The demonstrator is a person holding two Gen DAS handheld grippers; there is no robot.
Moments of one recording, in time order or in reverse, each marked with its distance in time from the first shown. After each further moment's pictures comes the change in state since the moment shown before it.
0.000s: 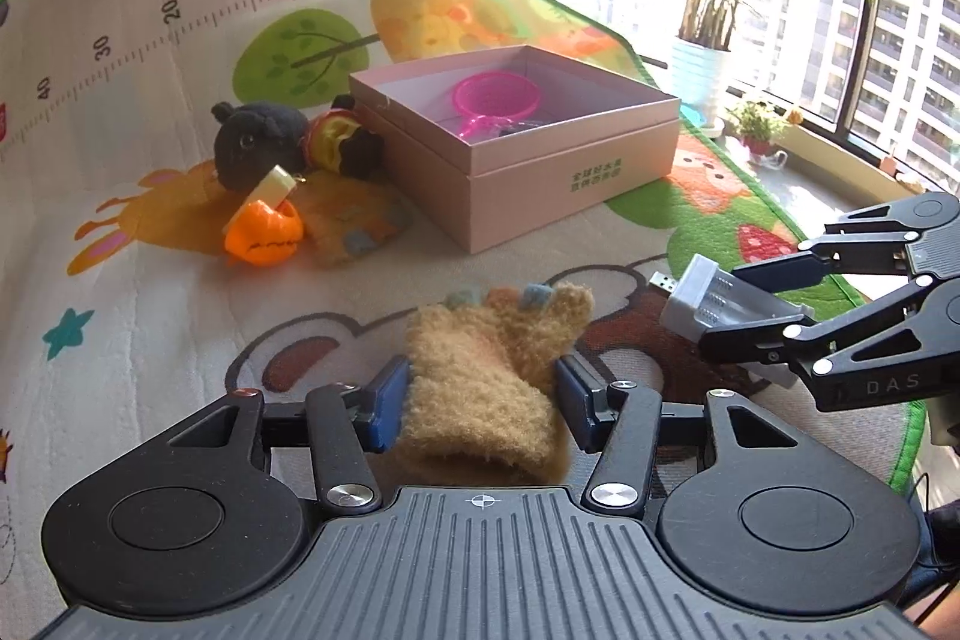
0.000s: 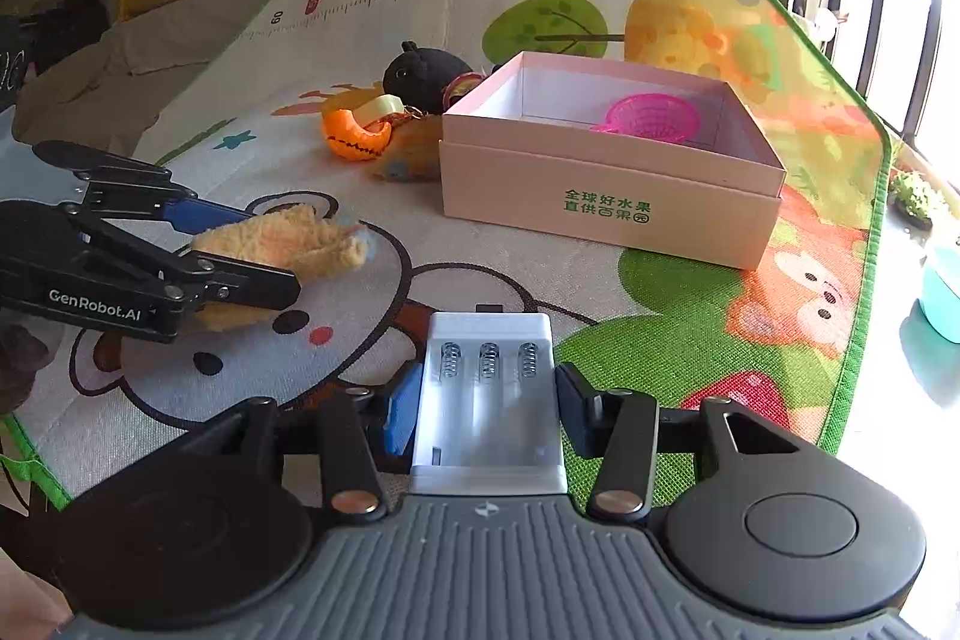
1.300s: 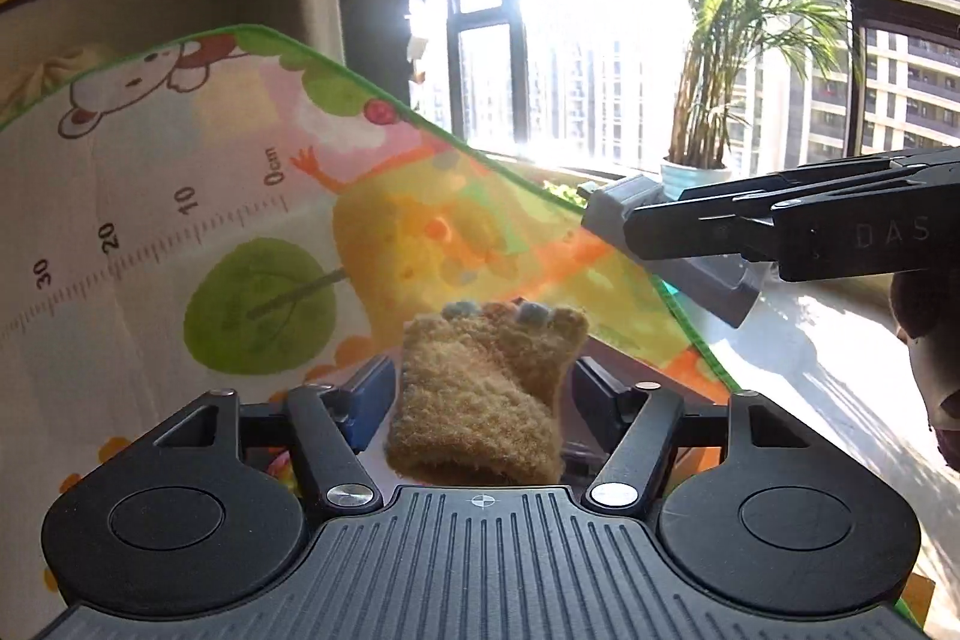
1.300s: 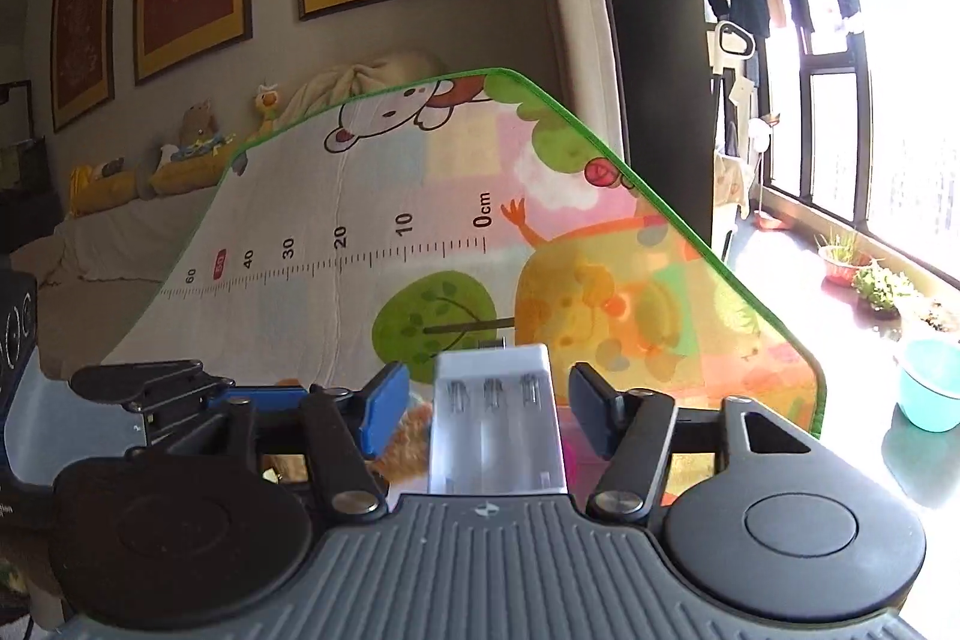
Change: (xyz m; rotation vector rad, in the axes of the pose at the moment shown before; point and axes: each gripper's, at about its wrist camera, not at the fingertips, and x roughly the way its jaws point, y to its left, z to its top) left arm 0.073 0.003 0.170 0.032 -0.262 0.012; right arm -0.002 -0.109 0.178 0.173 -0.367 -0.072
